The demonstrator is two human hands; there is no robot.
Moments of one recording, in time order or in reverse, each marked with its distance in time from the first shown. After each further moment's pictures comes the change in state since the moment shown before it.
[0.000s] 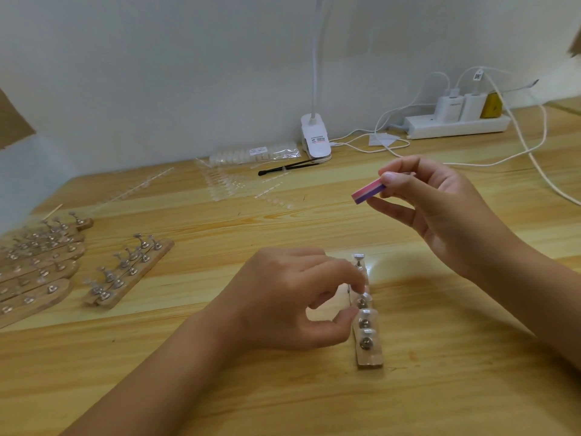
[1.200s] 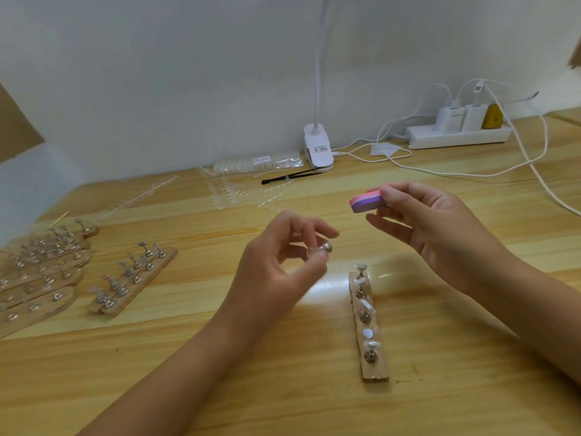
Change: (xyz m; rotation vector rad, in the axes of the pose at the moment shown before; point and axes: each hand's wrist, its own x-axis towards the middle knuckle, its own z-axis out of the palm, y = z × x) left_hand 0.002 -0.007 0.005 -0.588 0.357 -0.527; right_hand -0.003 0.001 0.009 0.033 0.011 0.082
